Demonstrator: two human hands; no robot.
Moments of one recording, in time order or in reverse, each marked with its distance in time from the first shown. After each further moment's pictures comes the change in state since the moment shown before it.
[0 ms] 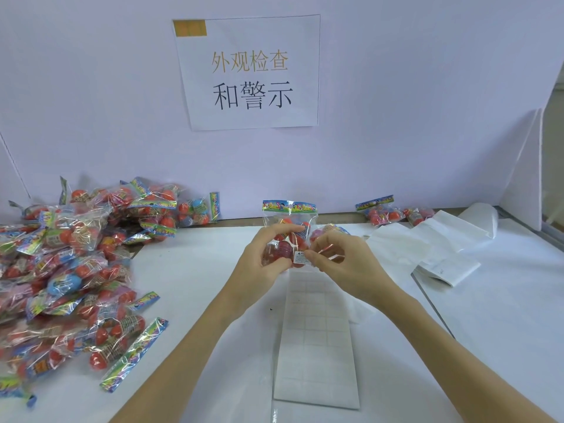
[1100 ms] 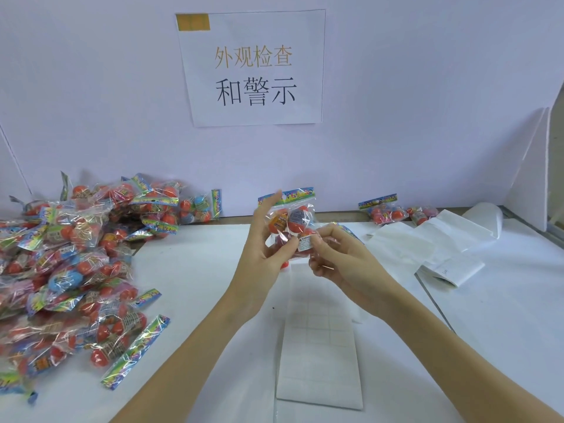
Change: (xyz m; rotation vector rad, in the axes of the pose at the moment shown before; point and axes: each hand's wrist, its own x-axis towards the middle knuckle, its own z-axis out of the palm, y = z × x) left_hand 0.002 -0.001 0.008 -0.197 0.122 0.027; right_hand -0.005 -0.010 0.007 0.718 -0.118 0.248
